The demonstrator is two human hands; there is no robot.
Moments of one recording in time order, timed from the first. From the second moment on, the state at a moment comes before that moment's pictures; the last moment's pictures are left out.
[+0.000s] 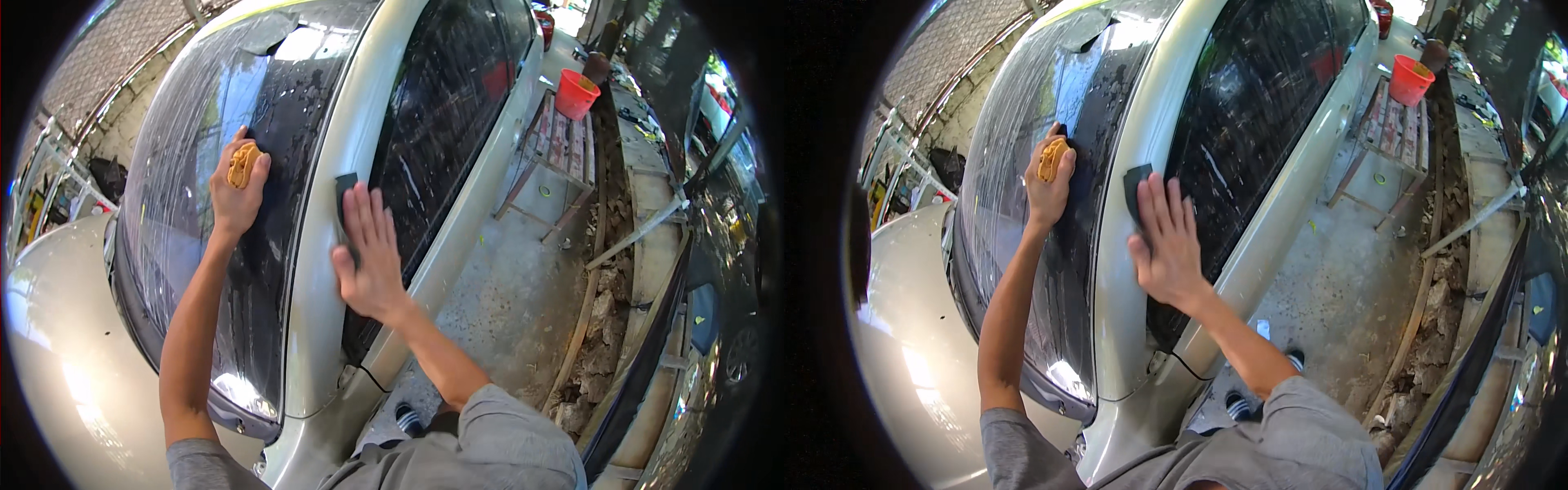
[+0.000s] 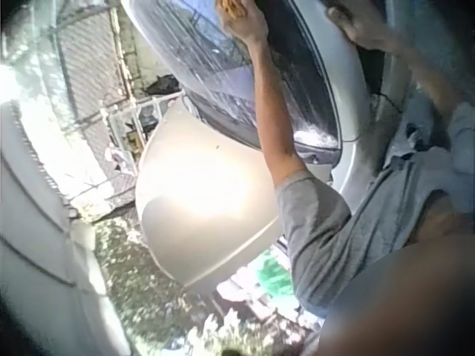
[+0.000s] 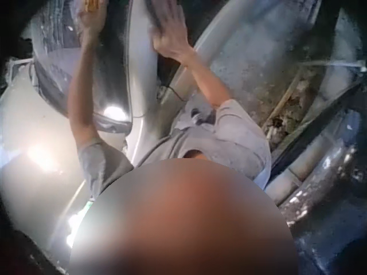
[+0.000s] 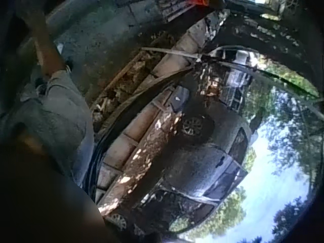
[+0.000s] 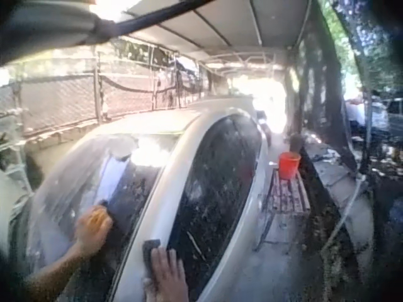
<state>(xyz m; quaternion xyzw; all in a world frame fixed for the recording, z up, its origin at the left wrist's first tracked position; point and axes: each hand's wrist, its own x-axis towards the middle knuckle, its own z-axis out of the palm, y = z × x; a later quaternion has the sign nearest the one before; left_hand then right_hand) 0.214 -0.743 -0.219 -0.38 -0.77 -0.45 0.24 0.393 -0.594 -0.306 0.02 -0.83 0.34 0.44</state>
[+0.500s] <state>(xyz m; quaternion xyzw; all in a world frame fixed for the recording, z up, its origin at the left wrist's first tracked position) 0.217 -0.723 -0.221 -0.41 -0.76 -0.45 0.24 0.289 -0.434 -0.197 -0.08 -0.84 0.33 0.41</state>
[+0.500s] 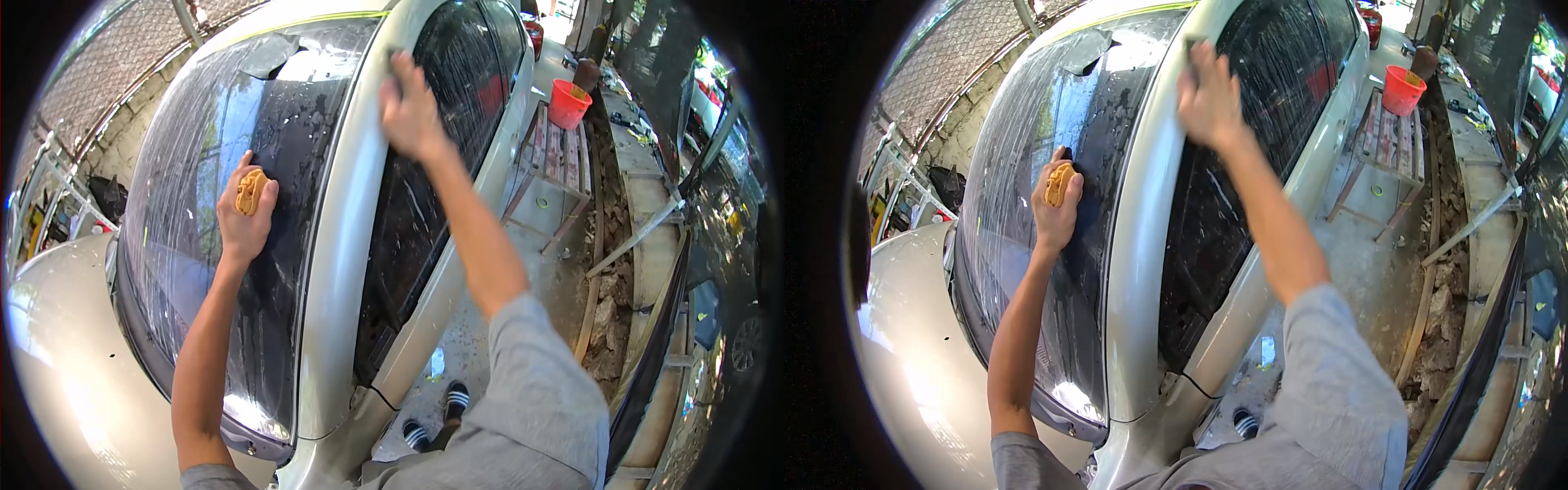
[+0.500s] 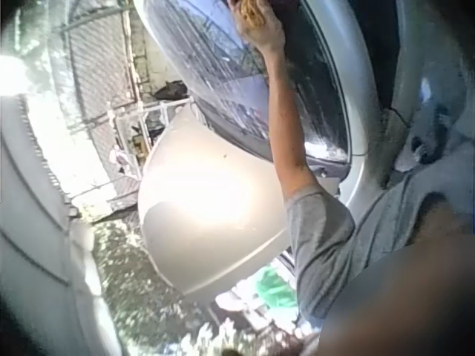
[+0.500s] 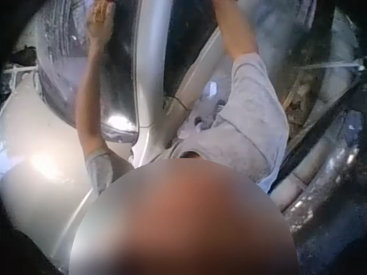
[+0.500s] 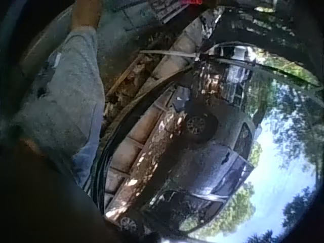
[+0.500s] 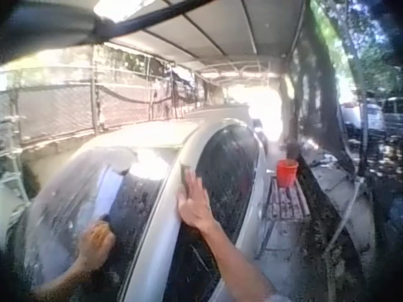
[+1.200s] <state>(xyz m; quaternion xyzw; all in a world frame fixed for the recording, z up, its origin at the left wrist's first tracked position) 0.209 -0.729 -0.223 -0.39 -0.74 -0.44 0.32 0.398 -0.595 -0.275 0.01 -0.92 0.10 0.39</state>
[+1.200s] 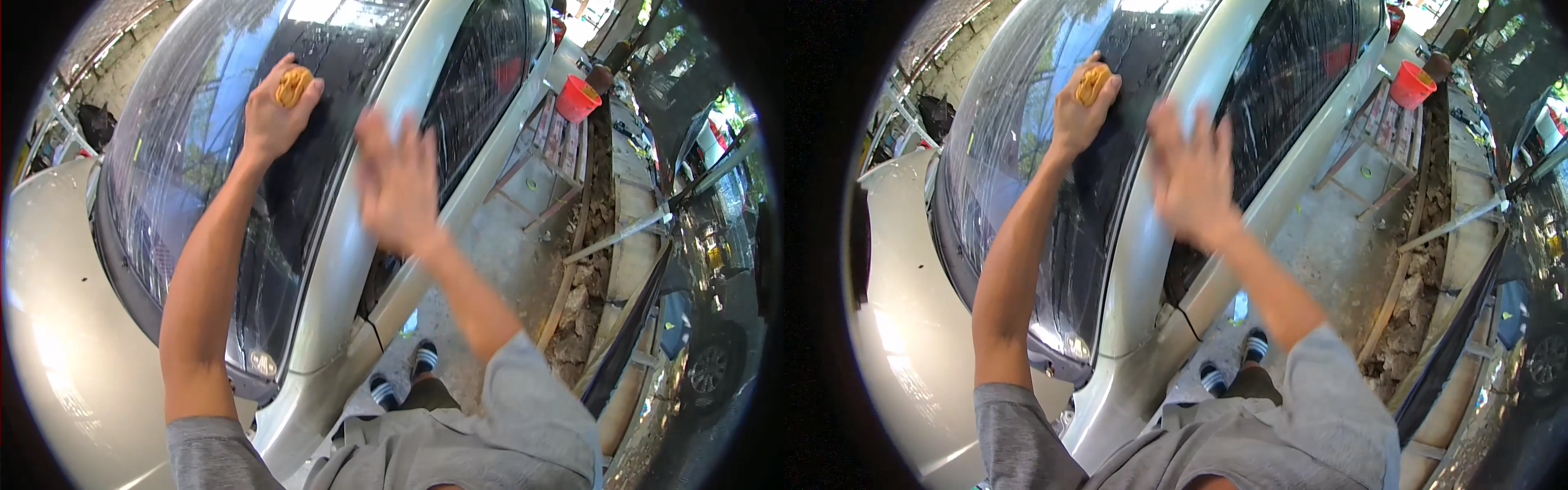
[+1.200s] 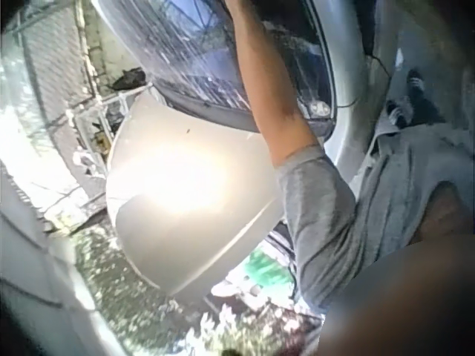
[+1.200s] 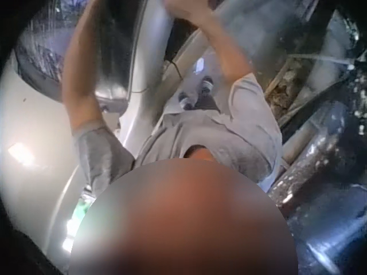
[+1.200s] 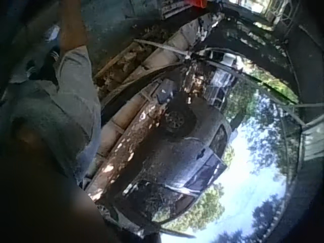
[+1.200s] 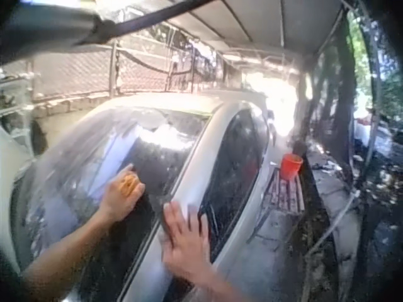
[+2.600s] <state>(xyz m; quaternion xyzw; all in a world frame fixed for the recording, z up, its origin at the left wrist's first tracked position) 0.243 -0.763 -0.254 -0.35 -0.79 -0.40 0.31 0.471 -0.709 -0.341 -0.16 -0.80 0.41 0.41</state>
